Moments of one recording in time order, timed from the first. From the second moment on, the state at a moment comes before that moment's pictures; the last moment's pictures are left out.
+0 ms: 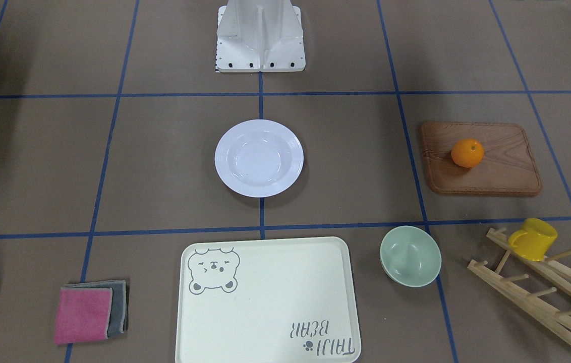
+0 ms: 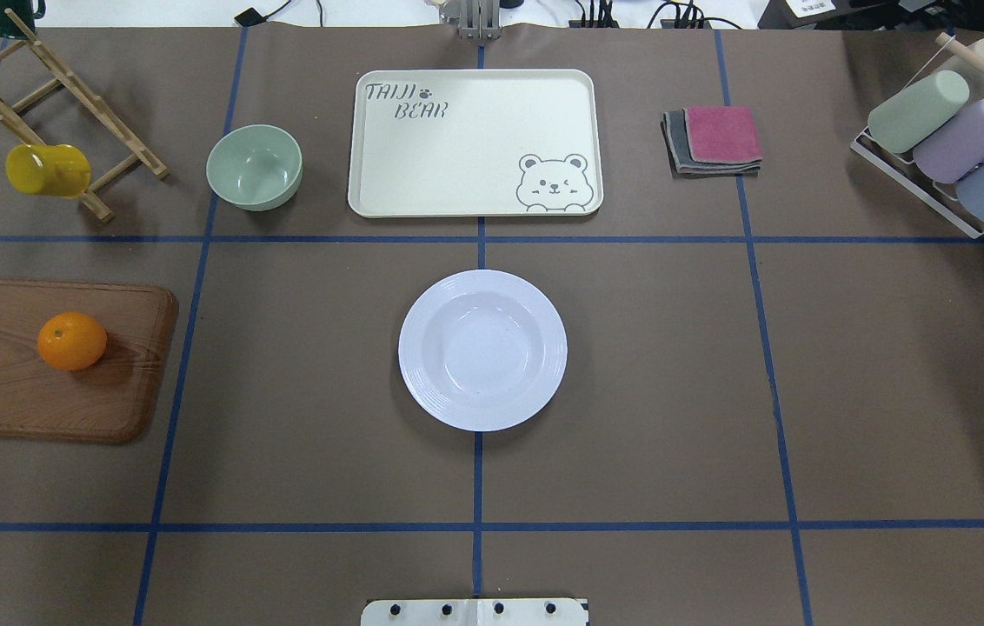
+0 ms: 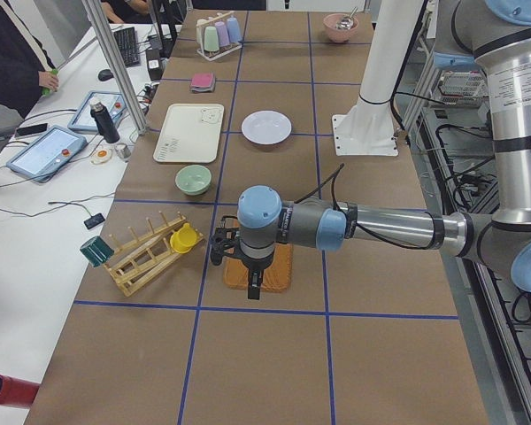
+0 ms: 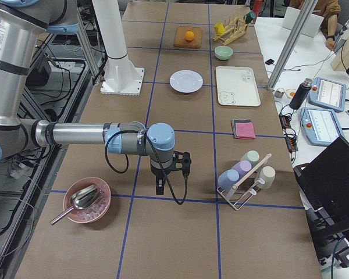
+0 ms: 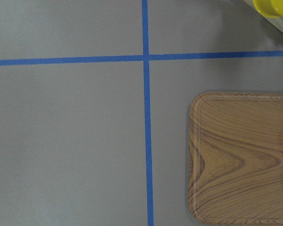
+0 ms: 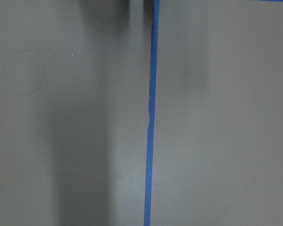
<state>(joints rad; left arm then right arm) -1.52 -1.36 -1.88 -1.62 -2.35 -0.09 1.53 -1.91 1.95 -1.62 2.33 -0.01</state>
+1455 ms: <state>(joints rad) -1.48 -1.49 -1.85 -1.89 -2.57 -0.15 1.52 -1.82 1.93 -1.30 2.44 0.04</state>
